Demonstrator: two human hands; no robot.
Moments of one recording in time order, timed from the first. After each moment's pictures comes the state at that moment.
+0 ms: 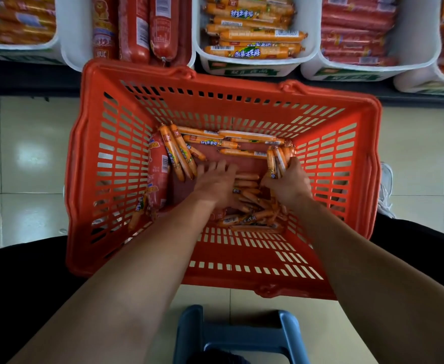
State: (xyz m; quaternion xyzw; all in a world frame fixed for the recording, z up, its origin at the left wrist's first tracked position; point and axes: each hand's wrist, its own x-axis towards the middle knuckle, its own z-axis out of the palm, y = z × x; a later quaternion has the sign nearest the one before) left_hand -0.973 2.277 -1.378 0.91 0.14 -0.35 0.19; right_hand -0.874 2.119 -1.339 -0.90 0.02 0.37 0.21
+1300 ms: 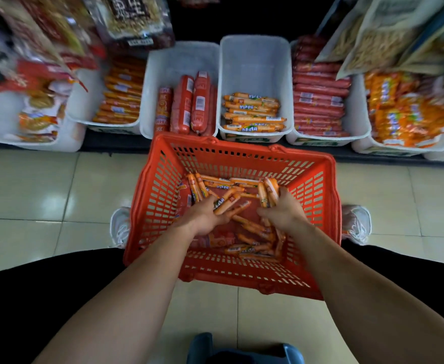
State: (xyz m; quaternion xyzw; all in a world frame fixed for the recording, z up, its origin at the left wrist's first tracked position) left_hand -1.019 2.318 -1.235 0.77 0.33 -0.29 0.46; right_hand -0.885 2.137 -1.228 -0.89 -0.08 0.39 0.24
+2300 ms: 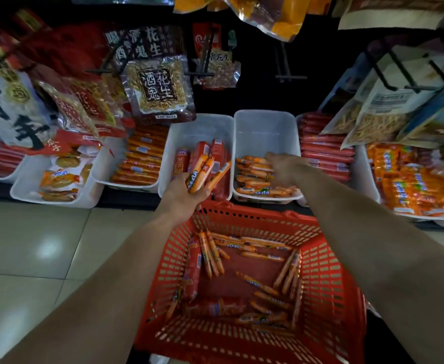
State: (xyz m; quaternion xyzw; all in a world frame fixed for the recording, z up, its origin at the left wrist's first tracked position) left_hand -0.955 2.443 -1.127 0.76 0.38 0.02 0.52; right_hand -0.714 2.291 -1.146 -0.89 -0.40 0.23 -0.05
